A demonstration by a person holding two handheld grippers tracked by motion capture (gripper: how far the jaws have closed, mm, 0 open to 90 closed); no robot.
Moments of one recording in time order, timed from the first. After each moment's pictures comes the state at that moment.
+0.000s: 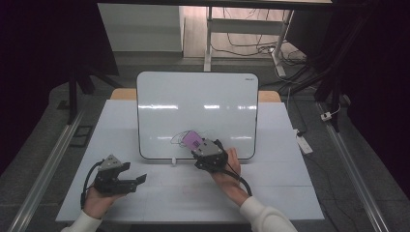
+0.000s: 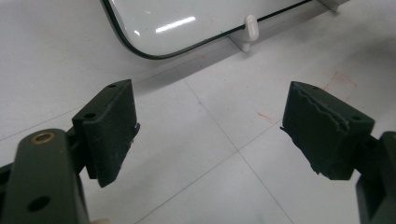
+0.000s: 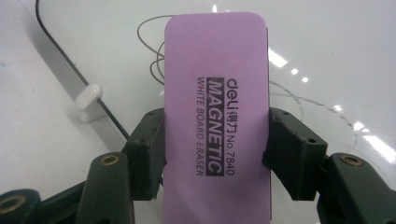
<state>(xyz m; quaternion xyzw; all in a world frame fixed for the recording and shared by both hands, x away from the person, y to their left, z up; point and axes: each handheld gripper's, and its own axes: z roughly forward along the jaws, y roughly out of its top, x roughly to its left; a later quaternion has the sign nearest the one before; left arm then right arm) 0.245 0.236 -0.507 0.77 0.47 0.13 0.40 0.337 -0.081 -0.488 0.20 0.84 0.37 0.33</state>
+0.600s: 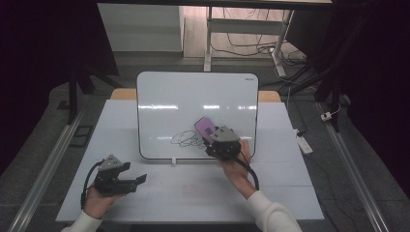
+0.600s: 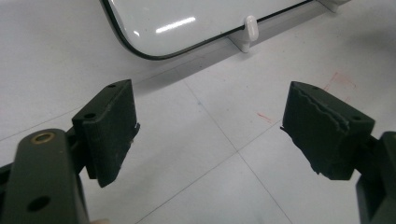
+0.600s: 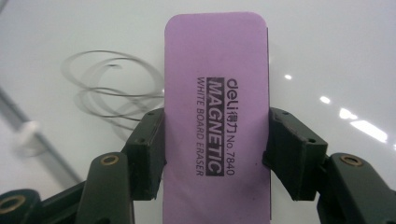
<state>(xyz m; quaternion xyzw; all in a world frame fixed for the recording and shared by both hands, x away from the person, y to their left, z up) 0.245 0.235 -0.507 0.77 0.47 0.13 0.40 0.359 -0.107 -0.463 0.26 0.81 0.41 0.33</state>
